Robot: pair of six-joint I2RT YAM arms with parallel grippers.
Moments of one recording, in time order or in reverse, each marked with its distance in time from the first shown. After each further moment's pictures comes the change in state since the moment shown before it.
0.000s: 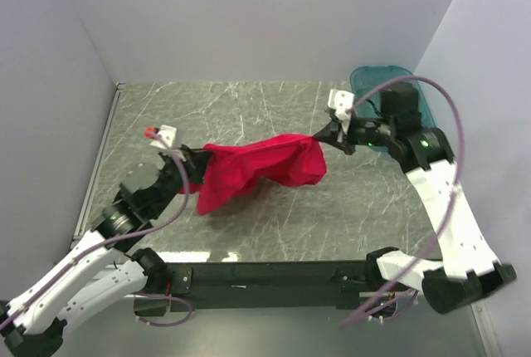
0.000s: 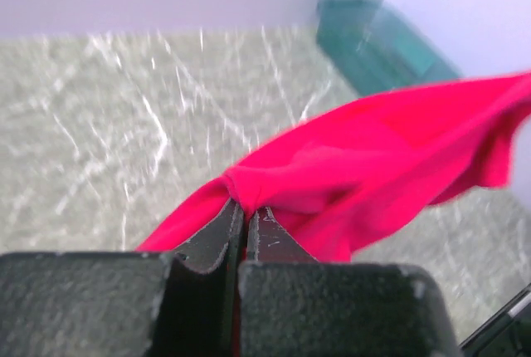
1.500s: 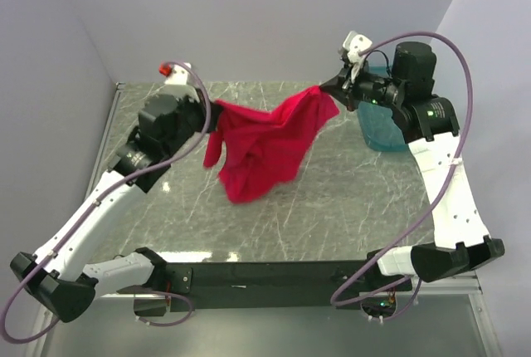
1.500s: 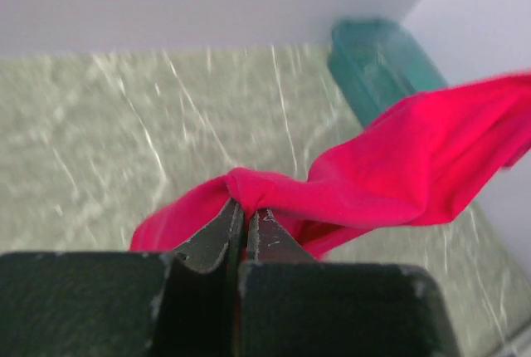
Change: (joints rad) left arm 0.149 0.426 0.473 -0.141 0.123 -0.055; right arm -0.062 0.159 0.312 0.136 0.110 0.230
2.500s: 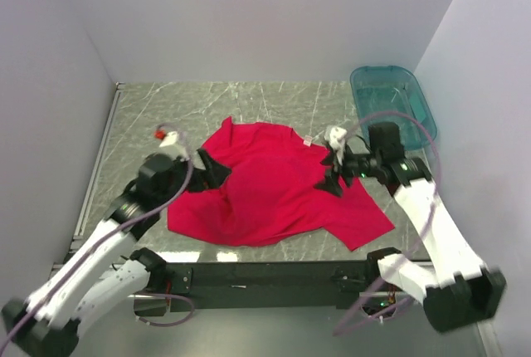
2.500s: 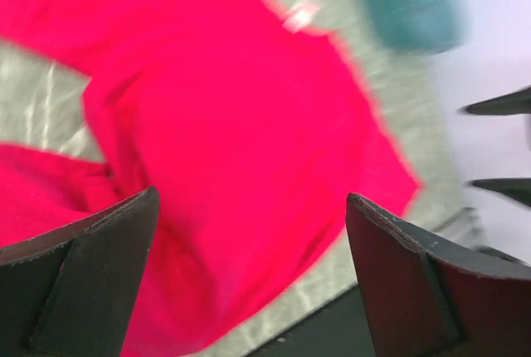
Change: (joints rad) left arm 0.032 -0.451 -0.529 -0.067 0.163 -0.292; right arm -0.003 -0.373 -0.797 -0.068 -0.111 -0.230
